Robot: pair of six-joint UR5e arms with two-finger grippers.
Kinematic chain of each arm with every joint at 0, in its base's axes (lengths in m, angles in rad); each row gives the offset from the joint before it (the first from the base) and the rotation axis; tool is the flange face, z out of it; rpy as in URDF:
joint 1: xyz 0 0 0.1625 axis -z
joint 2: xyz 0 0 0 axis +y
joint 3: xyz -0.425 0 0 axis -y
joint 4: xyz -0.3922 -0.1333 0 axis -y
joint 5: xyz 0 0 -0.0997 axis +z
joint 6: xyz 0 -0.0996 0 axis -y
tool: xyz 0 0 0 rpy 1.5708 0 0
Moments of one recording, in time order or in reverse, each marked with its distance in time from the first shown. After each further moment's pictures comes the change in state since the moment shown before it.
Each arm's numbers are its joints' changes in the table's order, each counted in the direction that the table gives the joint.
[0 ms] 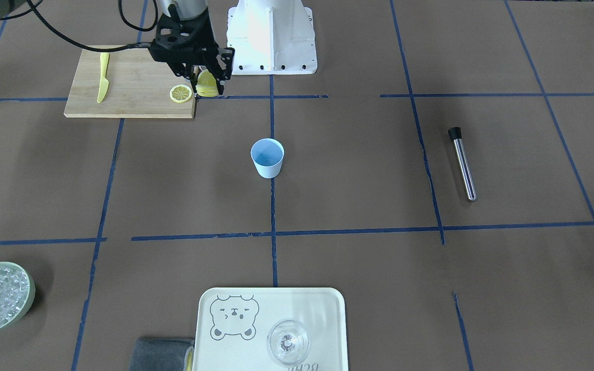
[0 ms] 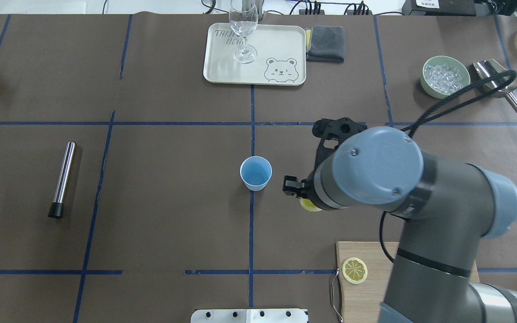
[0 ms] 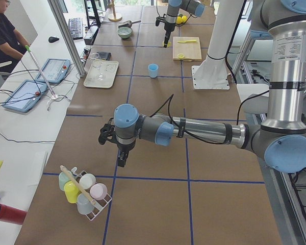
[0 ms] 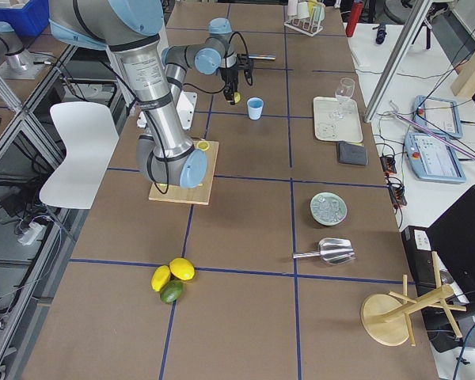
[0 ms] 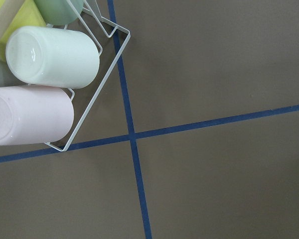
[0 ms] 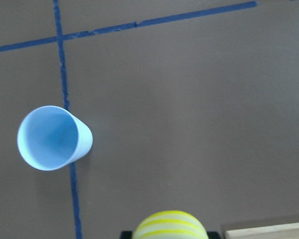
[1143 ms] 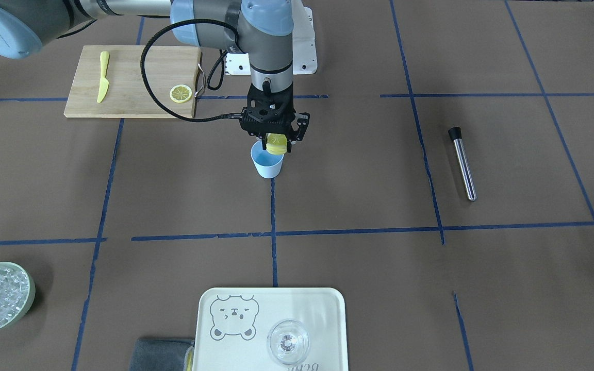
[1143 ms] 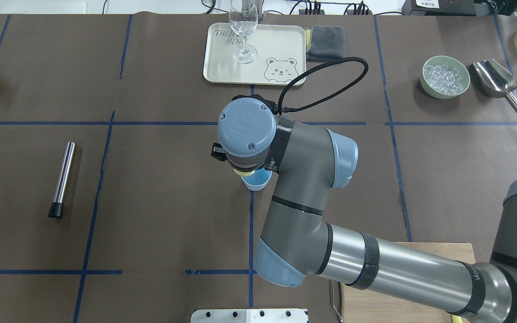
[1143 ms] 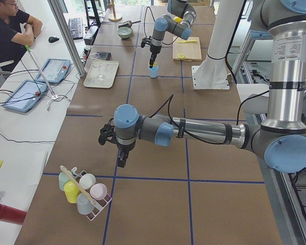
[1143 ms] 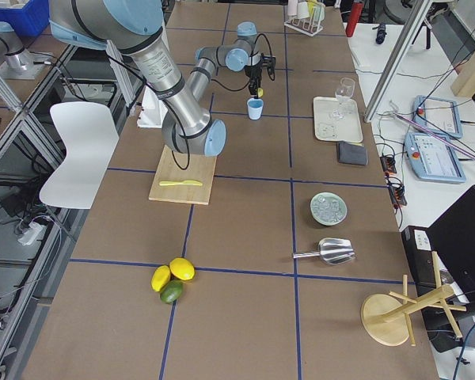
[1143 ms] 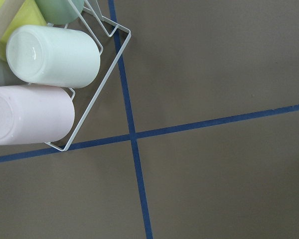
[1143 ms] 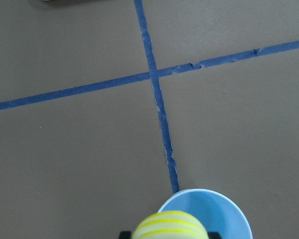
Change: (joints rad) left arm 0.000 0.000 0.004 -0.002 0.000 0.002; right arm -0.031 -0.270 -0.502 0.226 0.025 0.022
